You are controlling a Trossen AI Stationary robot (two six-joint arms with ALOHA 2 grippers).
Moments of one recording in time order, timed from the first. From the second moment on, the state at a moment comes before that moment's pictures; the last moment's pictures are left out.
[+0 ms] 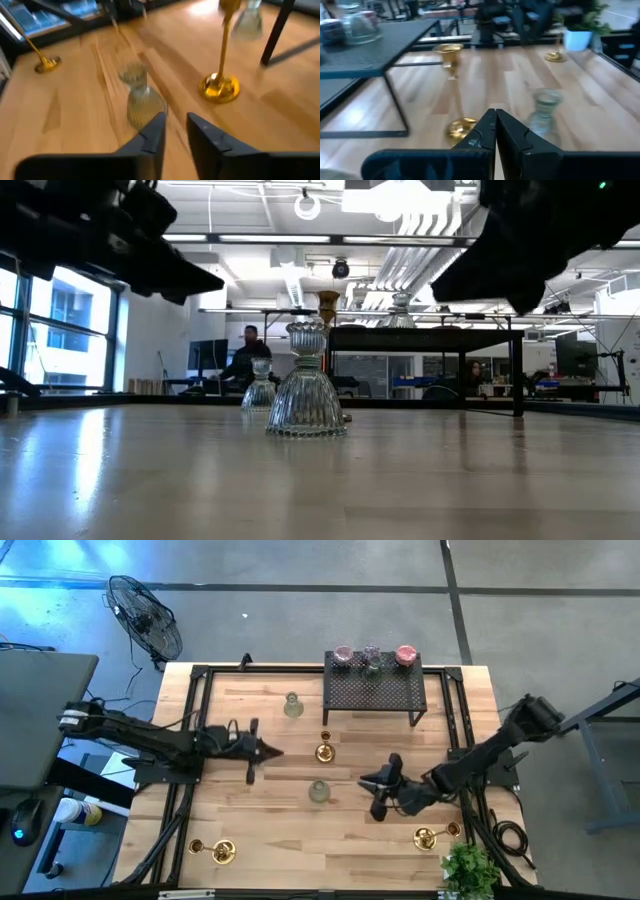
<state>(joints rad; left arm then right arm) -0.04 0.96 0.22 0.59 -0.07 0.05 0.54 1.43 0.60 0.23 0.74 0.68</state>
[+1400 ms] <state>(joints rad) 0.22 0.96 0.22 0.60 0.17 0.02 0.28 1.98 0.83 0.85 0.32 0.30</state>
